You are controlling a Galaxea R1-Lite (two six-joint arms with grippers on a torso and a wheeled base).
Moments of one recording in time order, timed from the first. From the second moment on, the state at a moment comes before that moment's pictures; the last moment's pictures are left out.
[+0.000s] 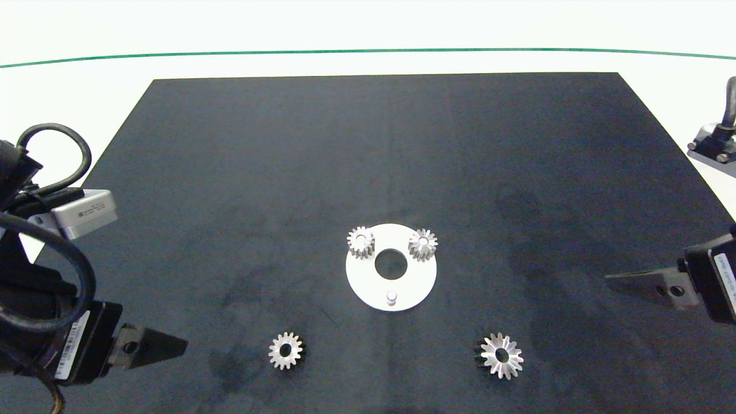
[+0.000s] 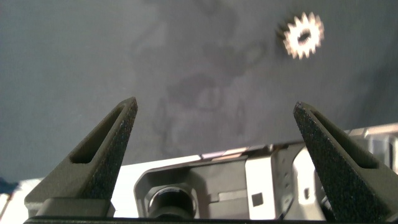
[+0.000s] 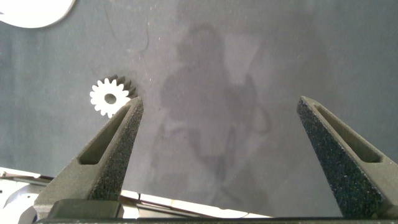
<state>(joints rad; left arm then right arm) -0.48 1.24 -1.19 0.93 0.14 -0.28 0.57 1.30 -1.30 0.80 -0.36 0.15</state>
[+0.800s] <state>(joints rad) -0.79 1.28 -1.06 0.74 0.32 -0.46 0.55 1.28 -1.29 0.80 -0.36 0.15</state>
